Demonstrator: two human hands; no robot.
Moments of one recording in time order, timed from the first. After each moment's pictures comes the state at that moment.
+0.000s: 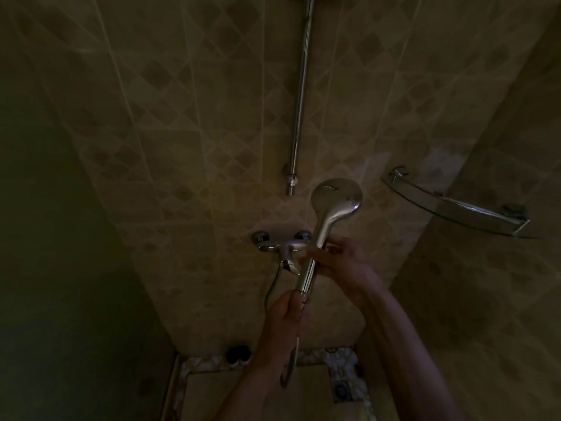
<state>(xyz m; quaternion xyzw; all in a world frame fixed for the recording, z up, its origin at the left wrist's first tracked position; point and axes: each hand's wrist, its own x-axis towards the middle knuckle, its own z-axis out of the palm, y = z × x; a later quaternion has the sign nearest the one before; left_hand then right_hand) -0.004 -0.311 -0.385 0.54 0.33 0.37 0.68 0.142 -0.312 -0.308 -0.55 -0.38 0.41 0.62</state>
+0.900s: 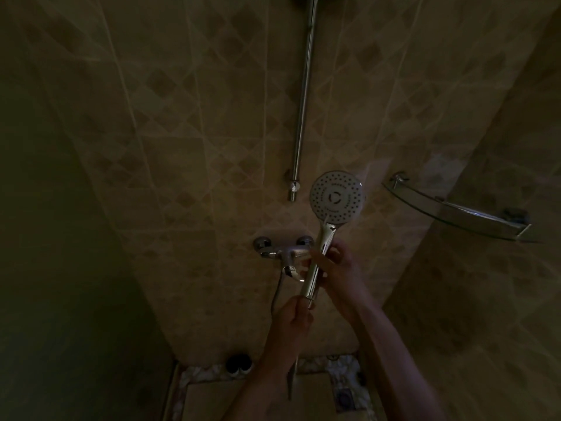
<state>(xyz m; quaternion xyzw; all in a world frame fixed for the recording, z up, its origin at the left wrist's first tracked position) 0.005 -0.299 -0.402 0.57 0.37 0.33 0.65 0.120 -0.306 -0.321 -0.53 -0.31 0.39 0.69</state>
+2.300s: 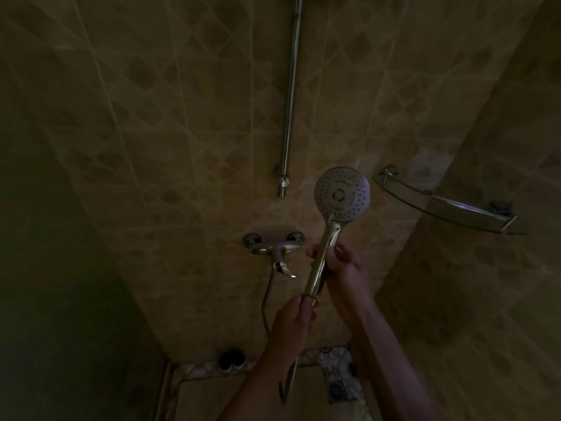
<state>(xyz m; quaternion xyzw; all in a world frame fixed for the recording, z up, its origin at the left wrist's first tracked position) 0.026 -0.304 -0.406 0.58 0.37 0.31 0.66 0.140 -0.315 -0.338 -0.50 -0.28 0.36 0.74</state>
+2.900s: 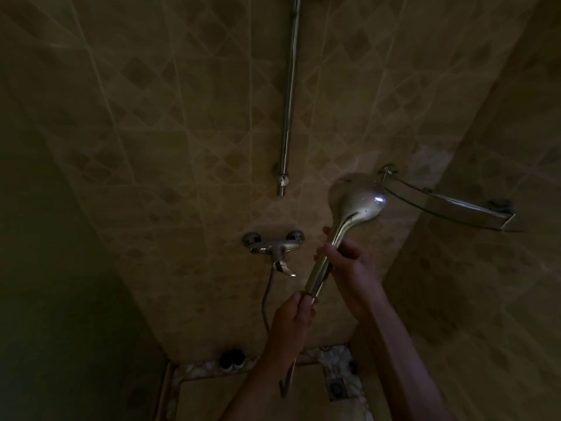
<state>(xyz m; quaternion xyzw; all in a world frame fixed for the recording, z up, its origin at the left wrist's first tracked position) 0.021 -0.305 -0.400 0.60 0.37 0.31 0.64 0.146 -0.325 -0.323 -0.48 -0.31 0.39 0.73</state>
